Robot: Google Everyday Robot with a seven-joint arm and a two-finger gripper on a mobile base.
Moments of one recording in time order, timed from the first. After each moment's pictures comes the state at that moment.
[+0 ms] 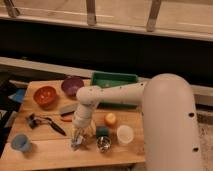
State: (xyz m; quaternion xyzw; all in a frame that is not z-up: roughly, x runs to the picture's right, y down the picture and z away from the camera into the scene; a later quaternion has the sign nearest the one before) arm -0.145 0.232 0.765 -0.53 0.16 0.52 0.65
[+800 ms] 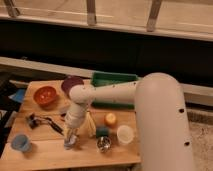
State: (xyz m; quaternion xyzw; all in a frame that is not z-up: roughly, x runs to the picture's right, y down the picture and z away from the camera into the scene) arm -0.186 0.251 0.747 -0.57 0.13 0.48 0.65
